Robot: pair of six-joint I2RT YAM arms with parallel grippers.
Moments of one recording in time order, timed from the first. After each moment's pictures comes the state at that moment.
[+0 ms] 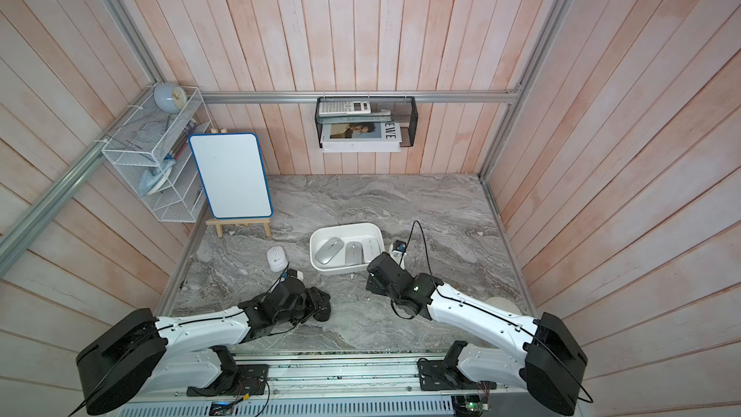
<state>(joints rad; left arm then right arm) -0.85 1.25 0.35 0.13 0.04 -1.26 0.92 1.16 0.73 -0.51 0.35 0.98</state>
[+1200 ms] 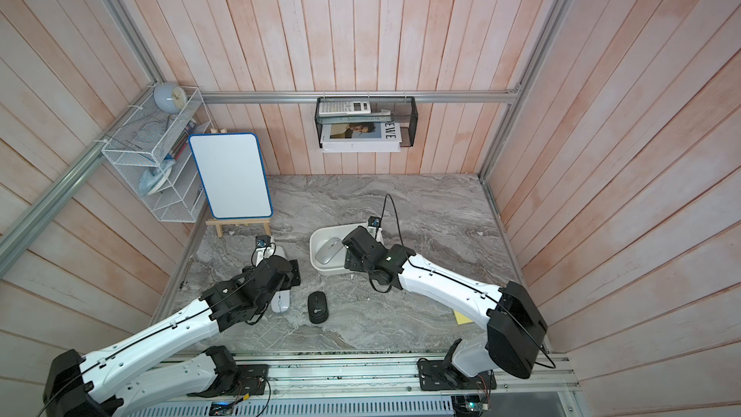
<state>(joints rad) -0.80 0.97 0.69 -0.56 -0.64 -0.67 0.92 1.50 1.14 -0.59 0.35 0.87</state>
